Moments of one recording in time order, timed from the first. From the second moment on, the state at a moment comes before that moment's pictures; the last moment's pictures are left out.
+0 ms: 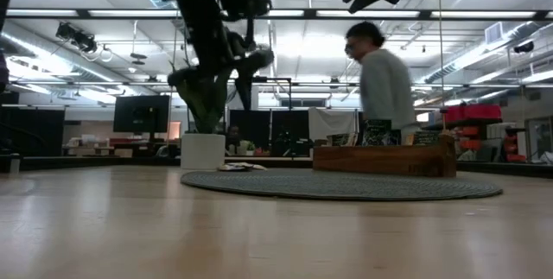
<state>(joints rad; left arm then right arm) 0.13 1.68 1.19 -0.62 -0.49 -1.04 -0.30 1.37 1.58 -1.02 0.04 0.23</state>
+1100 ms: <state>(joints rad) 0.22 1.93 1.19 -0.51 -0.38 -1.22 -0.29 1.37 1.58 -1.04 -0.02 0.11</state>
